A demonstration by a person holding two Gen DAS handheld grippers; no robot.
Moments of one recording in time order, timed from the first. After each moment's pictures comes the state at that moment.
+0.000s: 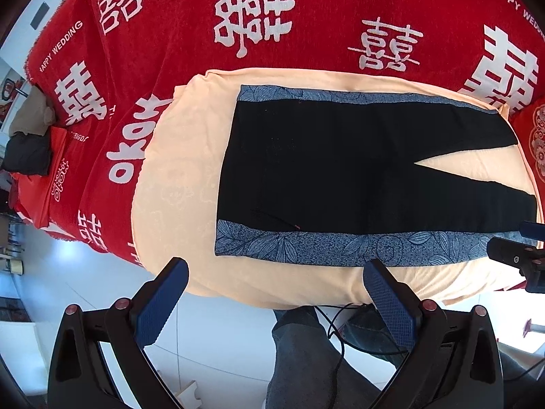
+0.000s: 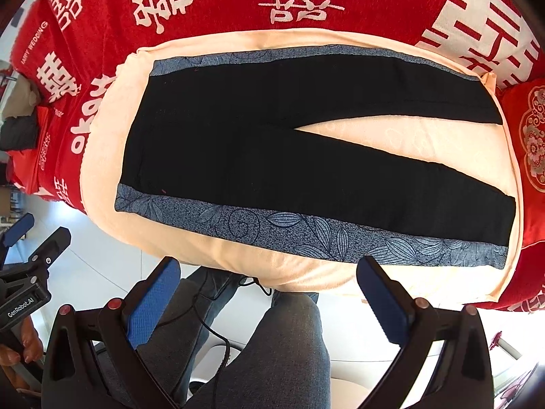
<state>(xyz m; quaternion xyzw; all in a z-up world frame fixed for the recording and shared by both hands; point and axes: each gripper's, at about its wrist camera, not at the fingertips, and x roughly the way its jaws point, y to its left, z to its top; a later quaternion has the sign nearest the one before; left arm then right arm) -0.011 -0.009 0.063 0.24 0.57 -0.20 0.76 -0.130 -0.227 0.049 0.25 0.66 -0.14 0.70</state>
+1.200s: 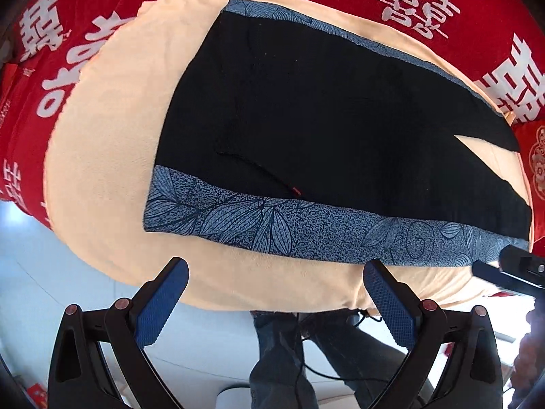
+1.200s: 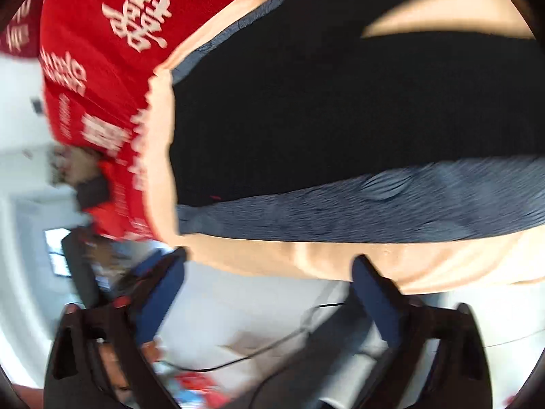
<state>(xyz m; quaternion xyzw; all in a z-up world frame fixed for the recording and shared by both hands) 0.028 0.031 -0.097 0.13 0.65 -0.25 0.70 -0.154 -0.217 -0.100 0.54 0.53 -0.03 0.65</state>
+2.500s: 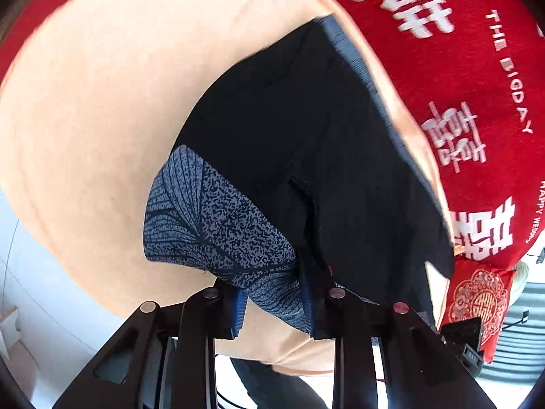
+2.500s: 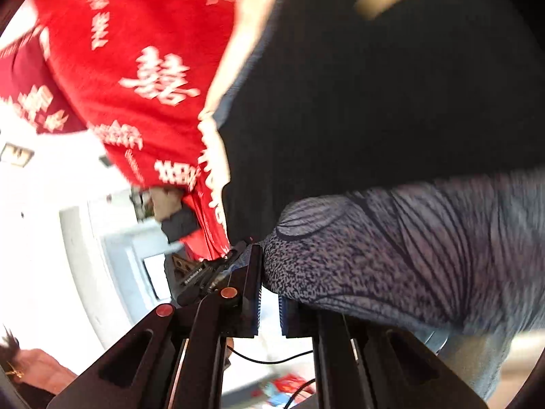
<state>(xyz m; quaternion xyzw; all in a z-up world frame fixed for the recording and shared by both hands) 0.093 0.083 -0.120 -0.14 0.69 -0.22 0.68 -0.170 -0.295 -0.117 0.66 0.42 0.06 0.62</state>
